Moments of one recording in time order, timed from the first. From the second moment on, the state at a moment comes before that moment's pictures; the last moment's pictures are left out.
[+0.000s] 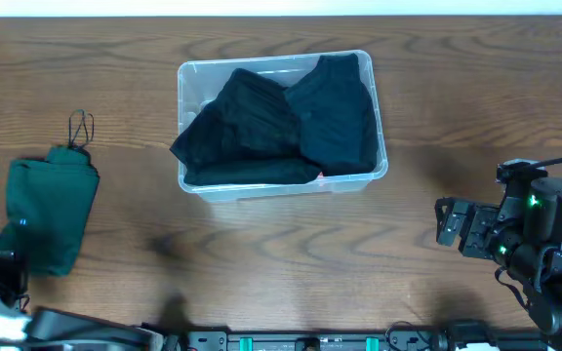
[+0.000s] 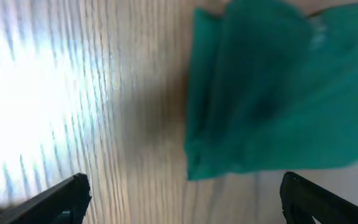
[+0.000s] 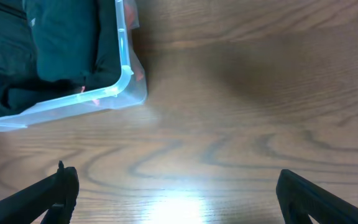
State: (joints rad) left arm 1.27 1.39 0.89 -0.78 0.23 -0.35; right arm 0.06 0.81 1.18 -1.25 -0.05 0.26
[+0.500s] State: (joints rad) left arm 1.27 1.66 0.89 -0.60 0.38 -0.26; right arm 0.06 0.81 1.18 -1.25 -0.05 0.26
